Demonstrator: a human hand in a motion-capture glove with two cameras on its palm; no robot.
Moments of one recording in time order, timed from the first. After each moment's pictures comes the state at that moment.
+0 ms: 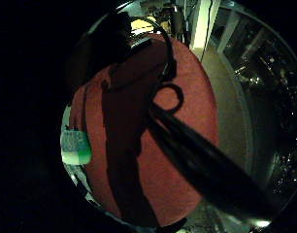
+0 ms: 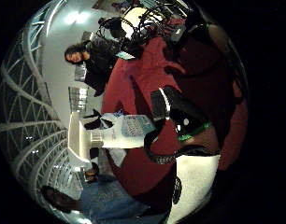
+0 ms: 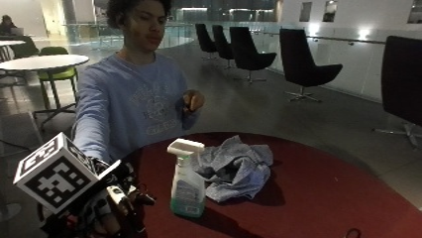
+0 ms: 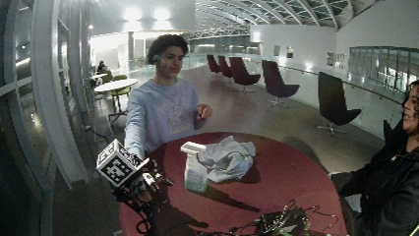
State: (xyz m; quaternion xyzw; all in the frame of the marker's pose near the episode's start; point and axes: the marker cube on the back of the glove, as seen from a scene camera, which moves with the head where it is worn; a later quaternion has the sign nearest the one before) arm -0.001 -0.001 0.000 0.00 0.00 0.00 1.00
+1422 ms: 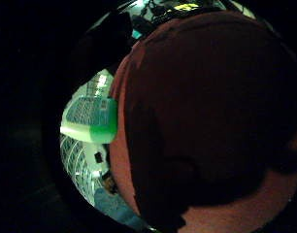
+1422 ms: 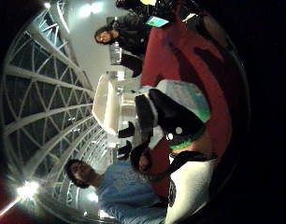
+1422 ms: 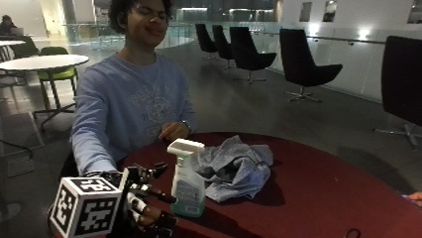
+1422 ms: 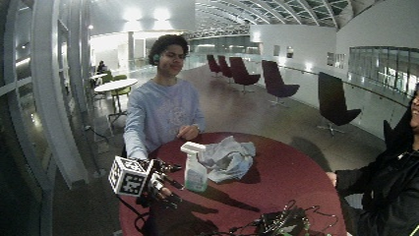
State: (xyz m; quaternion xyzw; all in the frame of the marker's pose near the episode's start) arm -0.043 0.030 0.068 -0.10 -0.30 -0.10 0.94
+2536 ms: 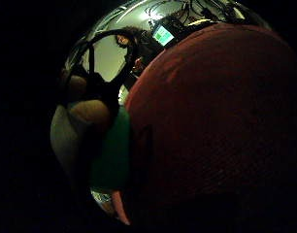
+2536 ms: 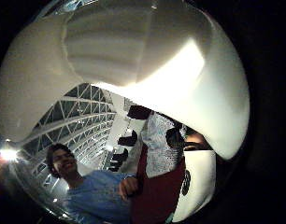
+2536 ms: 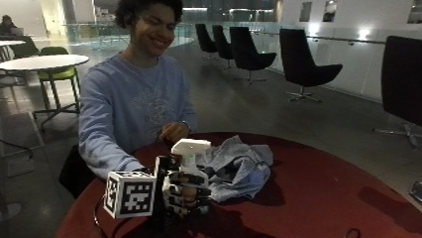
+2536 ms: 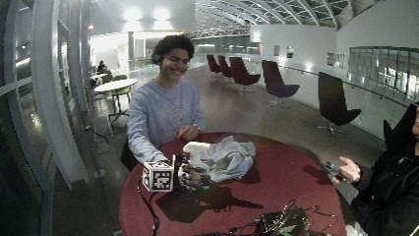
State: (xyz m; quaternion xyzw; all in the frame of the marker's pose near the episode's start) arm -0.116 0.042 0.128 0.04 -0.35 -0.14 0.93
